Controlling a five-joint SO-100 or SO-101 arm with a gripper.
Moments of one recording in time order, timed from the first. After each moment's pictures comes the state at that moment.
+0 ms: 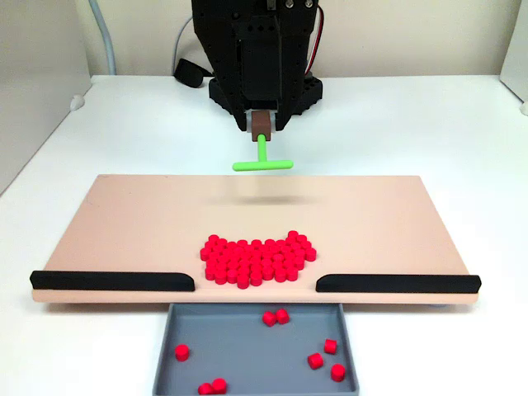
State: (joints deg) arm 2.1 106.1 112.5 79.5 -90.7
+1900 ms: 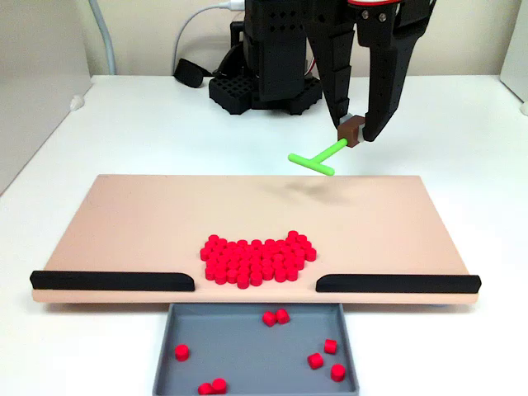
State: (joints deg) arm -17.1 98.3 105.1 79.7 -25.2
